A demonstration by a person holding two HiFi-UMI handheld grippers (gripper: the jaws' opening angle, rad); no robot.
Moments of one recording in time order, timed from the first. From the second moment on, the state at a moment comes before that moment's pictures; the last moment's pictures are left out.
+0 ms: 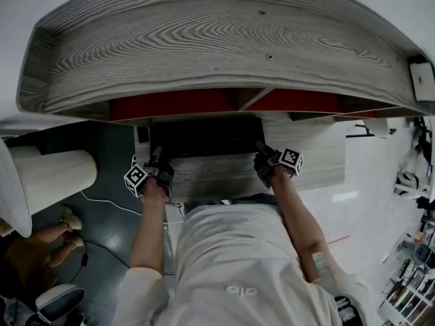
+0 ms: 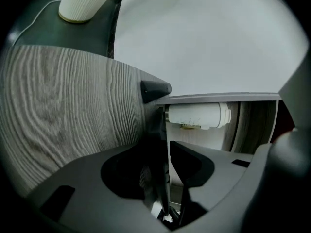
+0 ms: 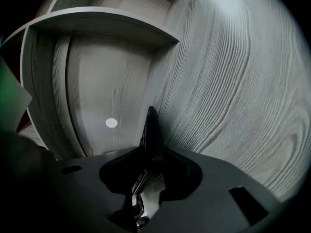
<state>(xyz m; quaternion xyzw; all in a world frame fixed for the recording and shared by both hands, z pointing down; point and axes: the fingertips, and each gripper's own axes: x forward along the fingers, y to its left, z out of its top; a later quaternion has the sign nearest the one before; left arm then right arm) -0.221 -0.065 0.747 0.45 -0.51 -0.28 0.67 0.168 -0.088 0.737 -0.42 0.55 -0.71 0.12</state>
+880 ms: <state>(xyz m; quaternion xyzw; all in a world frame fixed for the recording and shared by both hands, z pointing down) -0.221 -0.045 0.758 0.42 -0.52 -0.27 0.69 0.176 -0.086 0.756 -0.47 0.54 -0.70 0.05</state>
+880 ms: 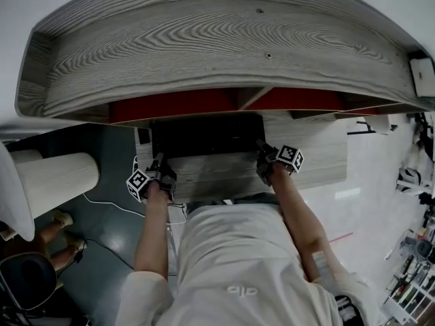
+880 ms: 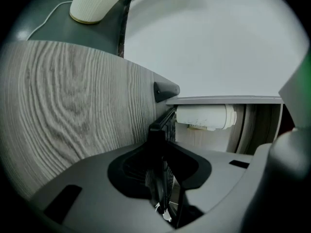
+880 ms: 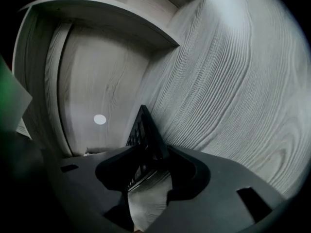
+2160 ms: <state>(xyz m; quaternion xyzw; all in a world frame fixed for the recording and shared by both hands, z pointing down) -0.229 -0.046 0.768 0.41 -0.53 -0.27 0.69 0.178 -0.083 0.763 -0.53 0.56 -0.62 -0.14</state>
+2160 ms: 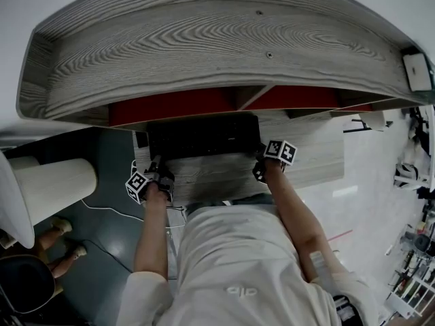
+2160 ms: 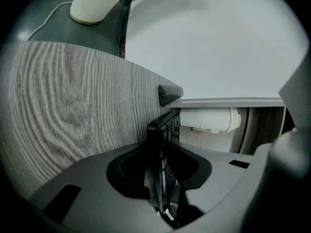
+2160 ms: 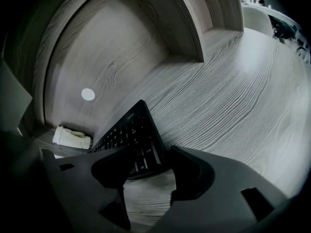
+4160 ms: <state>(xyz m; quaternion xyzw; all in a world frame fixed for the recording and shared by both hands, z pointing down) -0.171 -0.060 0.578 0.76 -0.49 0.08 0.43 0.113 -0.092 0.547 -0.50 0.77 -0.39 -0.11</state>
